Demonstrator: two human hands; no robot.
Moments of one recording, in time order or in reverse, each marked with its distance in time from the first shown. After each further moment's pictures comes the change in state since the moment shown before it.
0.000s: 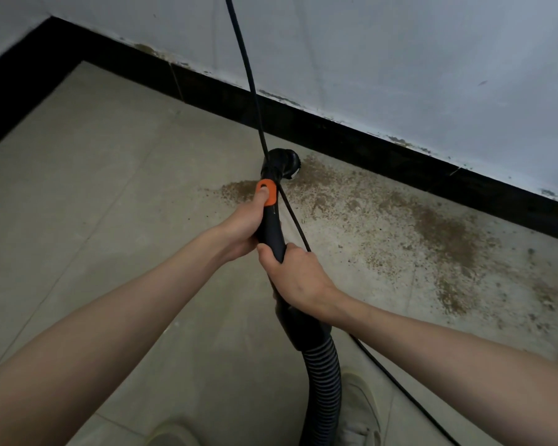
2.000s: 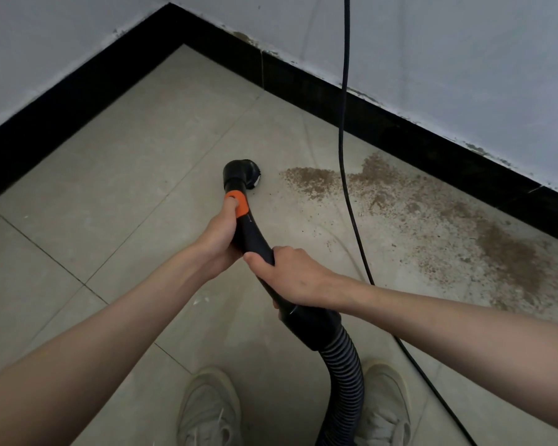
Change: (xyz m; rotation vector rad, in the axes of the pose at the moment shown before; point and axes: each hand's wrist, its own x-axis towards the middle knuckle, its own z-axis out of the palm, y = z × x) left_hand -0.082 -0.041 -0.095 -0.310 0.339 -0.001; right_hand -0.040 -0.055 0.044 -0.246 -0.396 -0.238
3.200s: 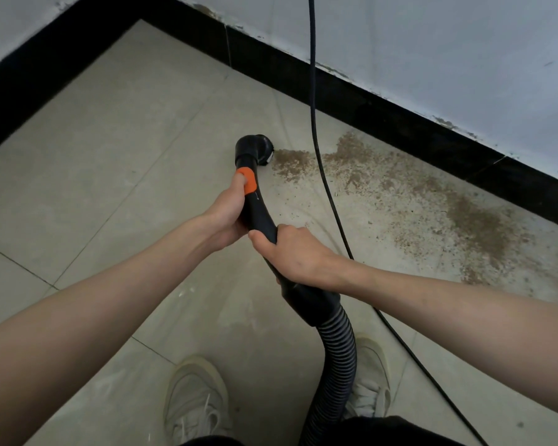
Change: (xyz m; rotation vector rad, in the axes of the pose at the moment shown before) left_hand 0.021 -0.003 0.038 0.111 -0.153 -0.044; right_hand -0.004 0.024 -0.010 -0.018 0.151 0.116
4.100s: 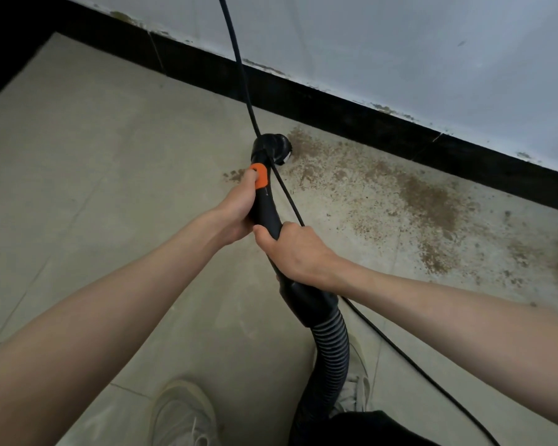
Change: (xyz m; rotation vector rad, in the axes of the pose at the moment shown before) left_hand 0.015 0.000 0.081 0.153 -0.175 -0.014; right_hand -0.012 0.043 -0.029 0.070 0.159 0.124
